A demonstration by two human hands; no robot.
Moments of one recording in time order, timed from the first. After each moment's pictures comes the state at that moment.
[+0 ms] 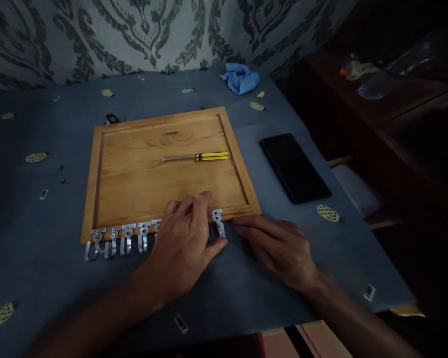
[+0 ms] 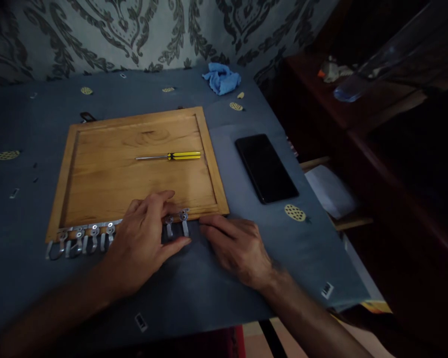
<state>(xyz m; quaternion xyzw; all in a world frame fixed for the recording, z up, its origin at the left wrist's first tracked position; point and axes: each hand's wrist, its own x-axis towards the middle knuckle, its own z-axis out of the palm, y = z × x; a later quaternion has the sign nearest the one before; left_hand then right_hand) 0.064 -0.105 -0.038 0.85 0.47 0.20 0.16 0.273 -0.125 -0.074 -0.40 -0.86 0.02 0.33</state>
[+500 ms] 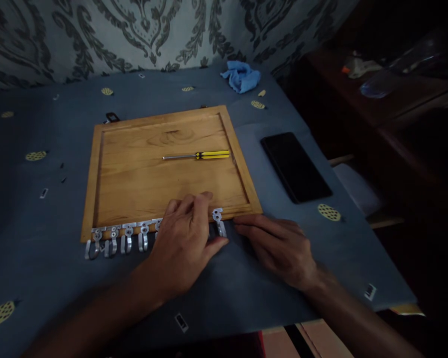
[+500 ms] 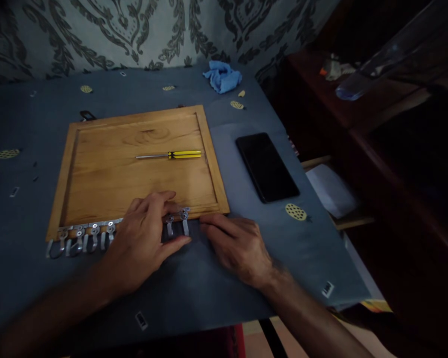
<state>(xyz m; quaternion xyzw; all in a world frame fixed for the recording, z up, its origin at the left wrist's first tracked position) 0.063 -0.104 -0.040 0.85 0.46 0.19 0.16 0.274 -0.125 -0.074 -0.41 -0.85 0.04 0.33</state>
